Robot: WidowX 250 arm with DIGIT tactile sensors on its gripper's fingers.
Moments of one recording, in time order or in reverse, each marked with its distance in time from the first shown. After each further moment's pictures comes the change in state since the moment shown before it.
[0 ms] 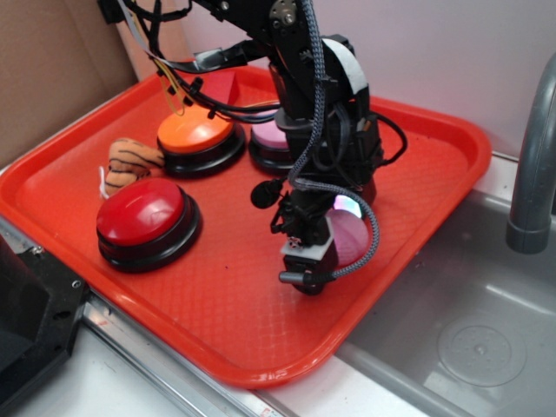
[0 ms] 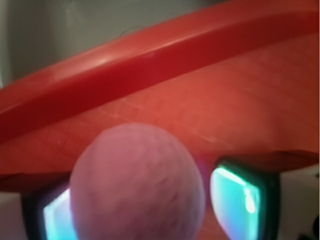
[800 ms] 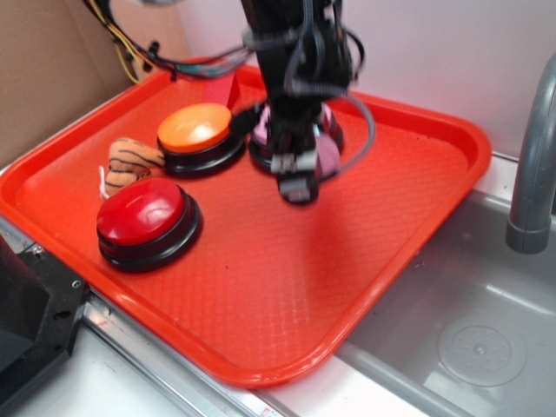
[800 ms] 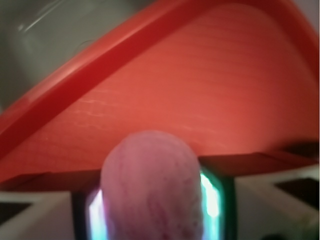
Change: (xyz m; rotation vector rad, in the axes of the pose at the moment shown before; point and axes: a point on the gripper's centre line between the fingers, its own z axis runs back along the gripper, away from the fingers) arm -0.027 0.027 0.067 0.069 0.037 0.416
